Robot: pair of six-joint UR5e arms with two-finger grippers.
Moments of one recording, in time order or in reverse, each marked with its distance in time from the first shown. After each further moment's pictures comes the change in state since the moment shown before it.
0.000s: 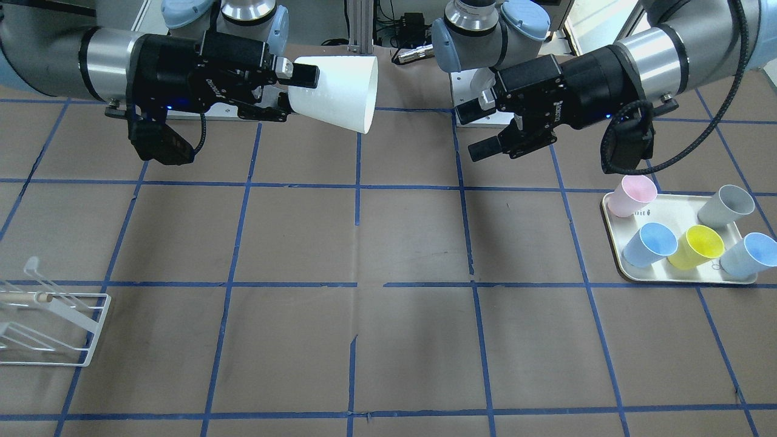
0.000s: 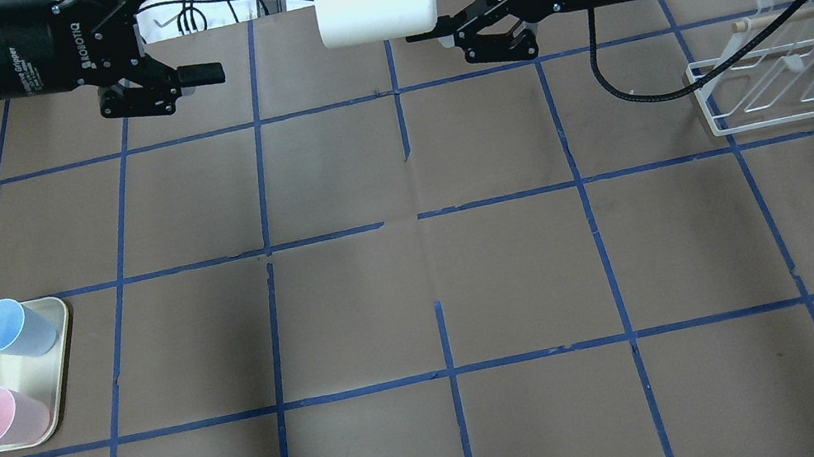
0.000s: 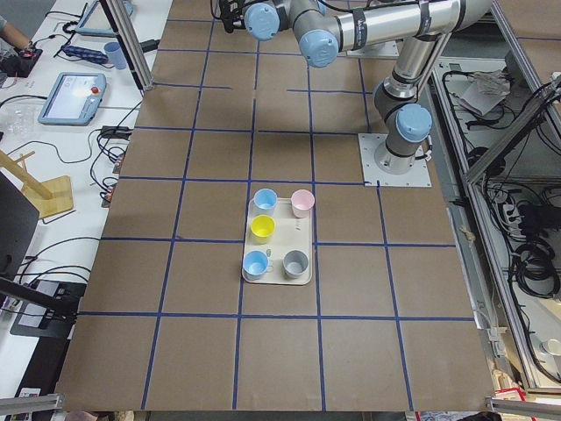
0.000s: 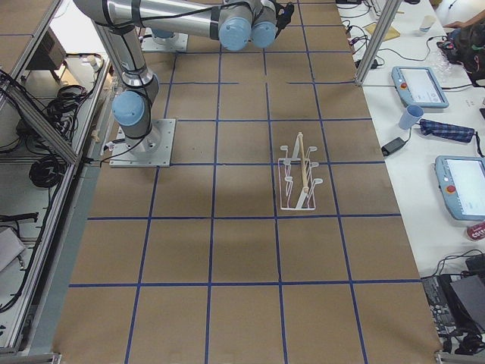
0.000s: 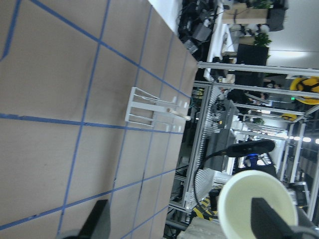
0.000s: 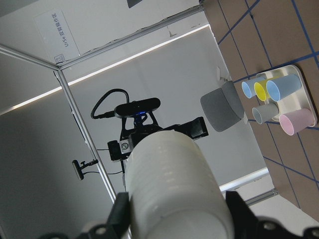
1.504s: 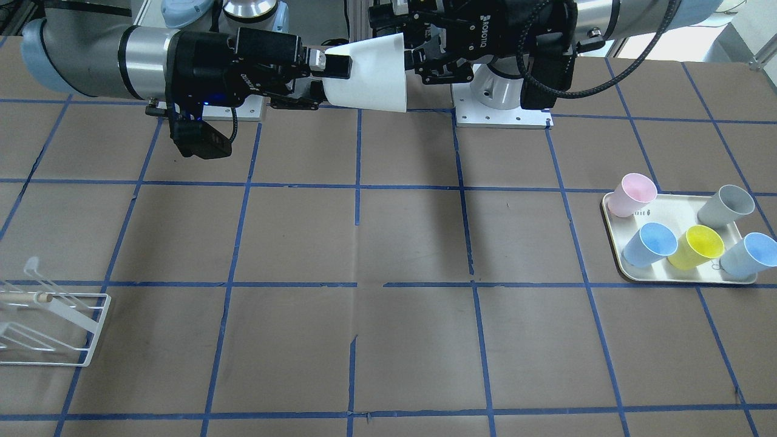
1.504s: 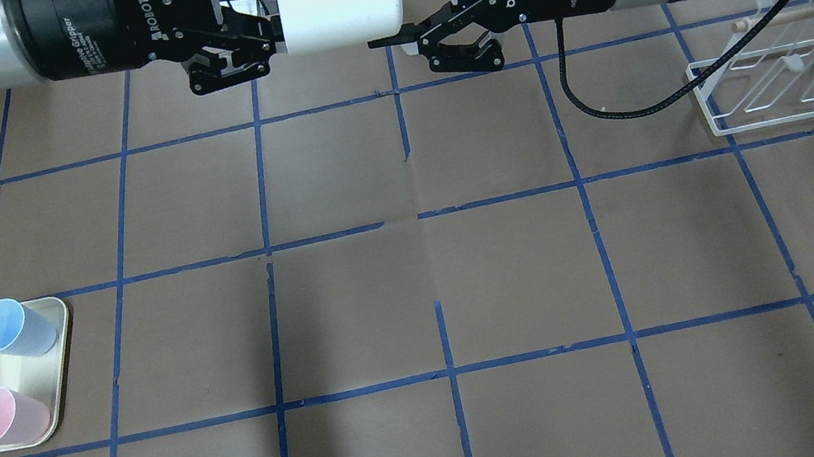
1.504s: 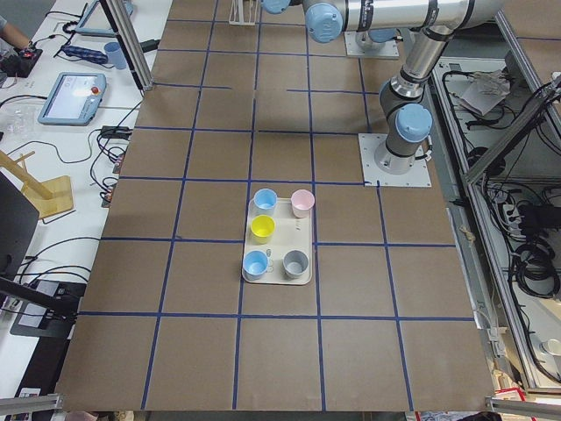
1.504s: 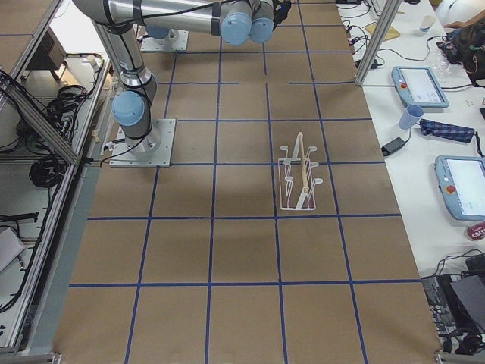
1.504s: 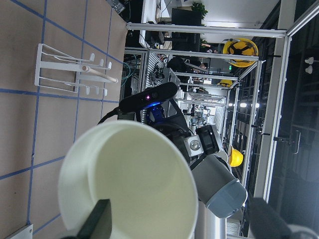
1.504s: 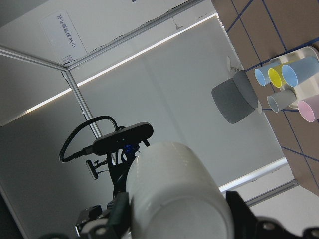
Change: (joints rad) left arm -0.137 0.057 0.000 0.000 -0.107 -0.058; right arm 0.044 -0.002 0.002 0.002 0.066 0.057
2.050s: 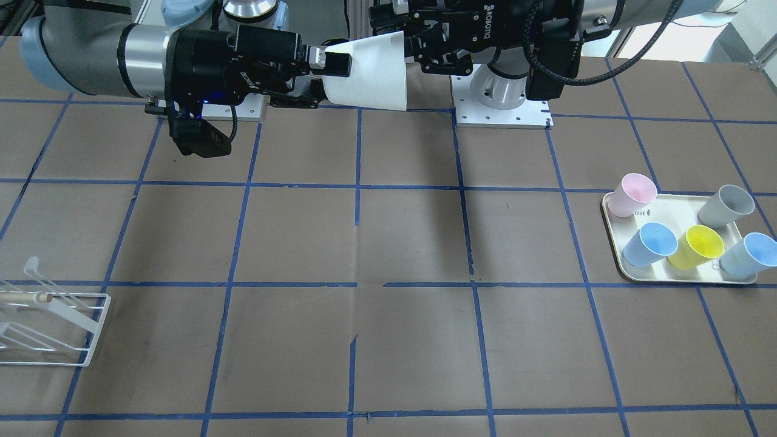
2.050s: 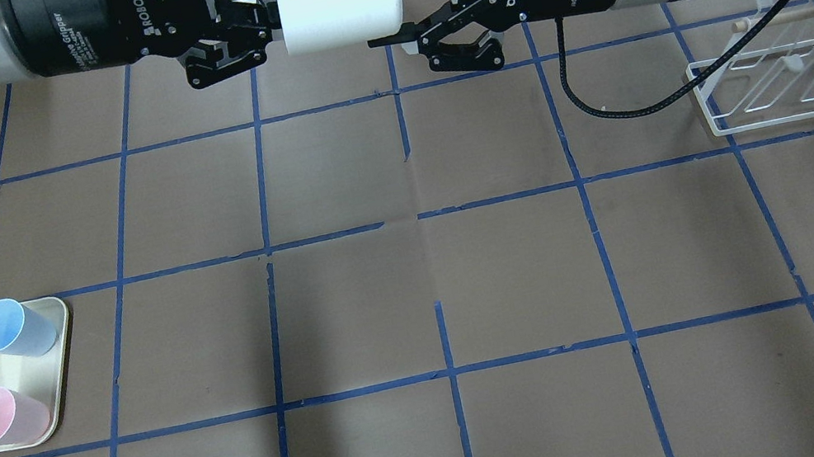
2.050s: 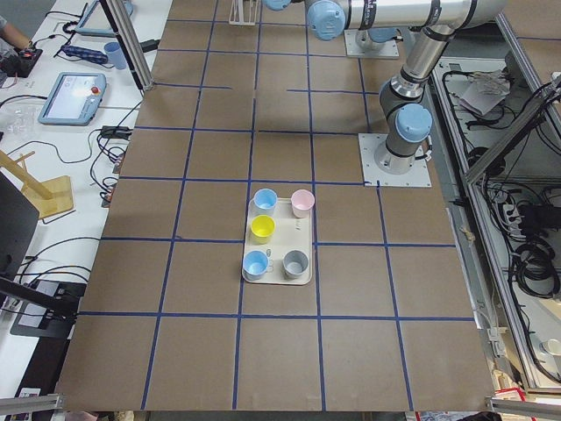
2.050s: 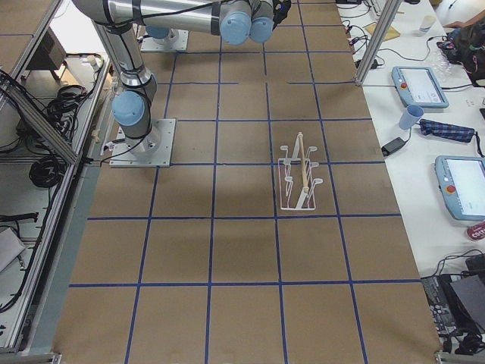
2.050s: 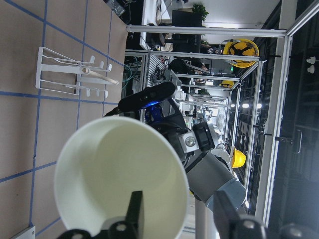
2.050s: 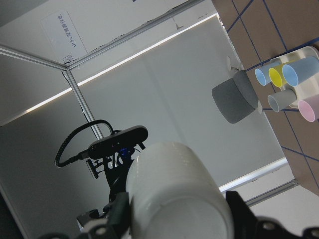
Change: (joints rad) left arm 0.001 0.009 0.006 0.009 0.004 -0.001; right arm 0.000 -0.003 -0.002 0.000 0.000 0.009
